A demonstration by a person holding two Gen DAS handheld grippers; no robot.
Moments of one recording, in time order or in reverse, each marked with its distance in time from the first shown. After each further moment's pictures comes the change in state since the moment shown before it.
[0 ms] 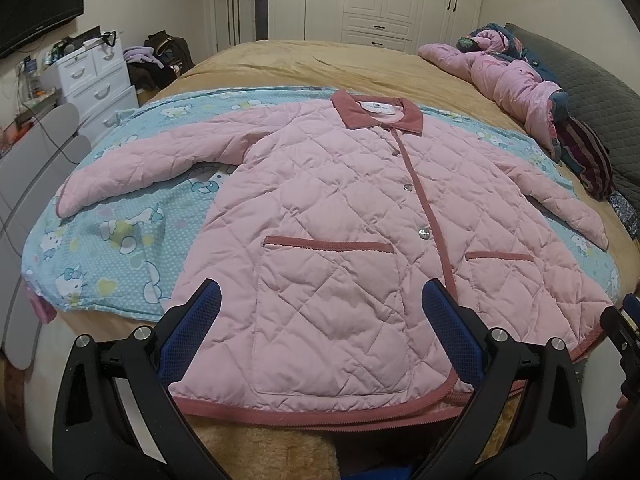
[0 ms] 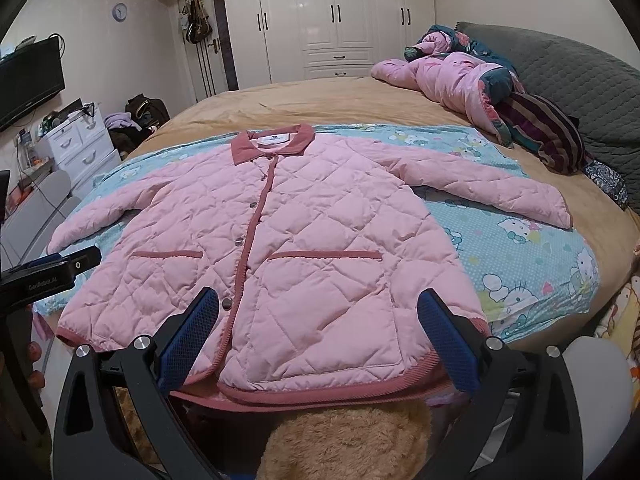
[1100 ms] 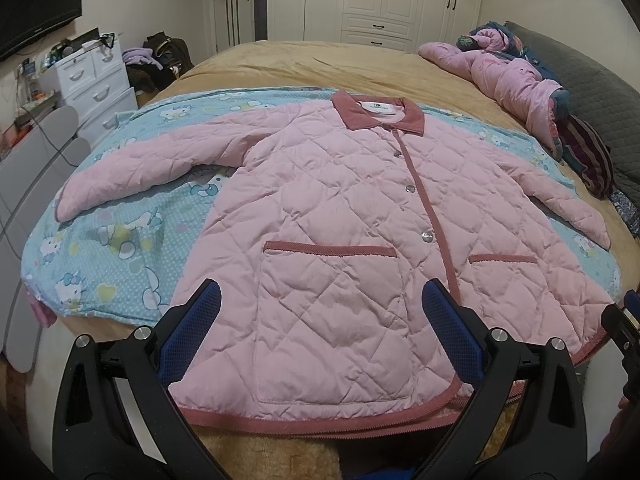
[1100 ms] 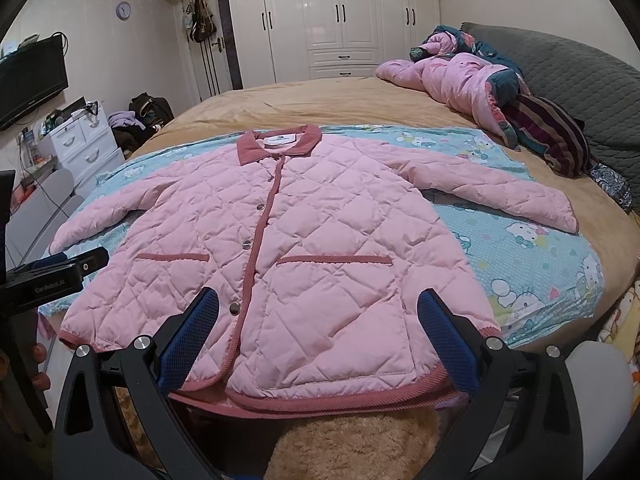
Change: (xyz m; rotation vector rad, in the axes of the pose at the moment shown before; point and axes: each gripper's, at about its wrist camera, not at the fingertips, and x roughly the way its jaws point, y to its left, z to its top) left arm 0.000 0.004 0.005 0.001 -0.001 0.001; right arm 0.006 0.008 0.004 -0.007 0.000 0.012
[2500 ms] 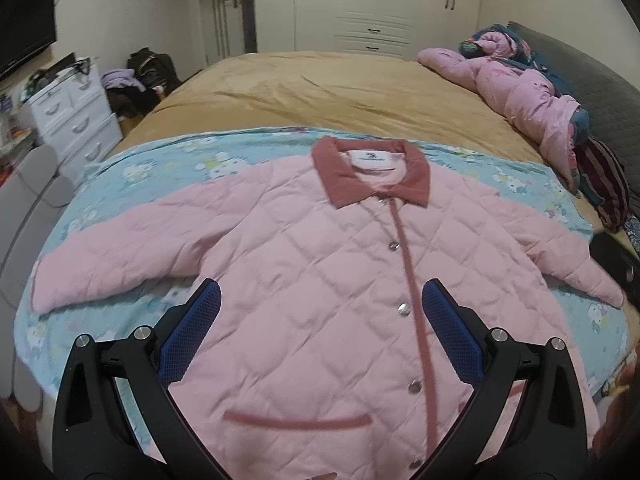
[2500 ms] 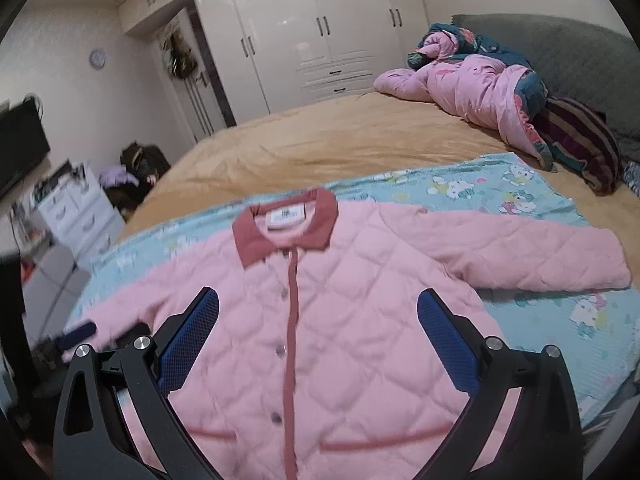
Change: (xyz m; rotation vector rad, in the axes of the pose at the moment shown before) left arm 0.095 -0.051 0.158 0.045 -0.004 0.009; right arm 0.124 0.005 0.183 0.165 -0.068 0.059
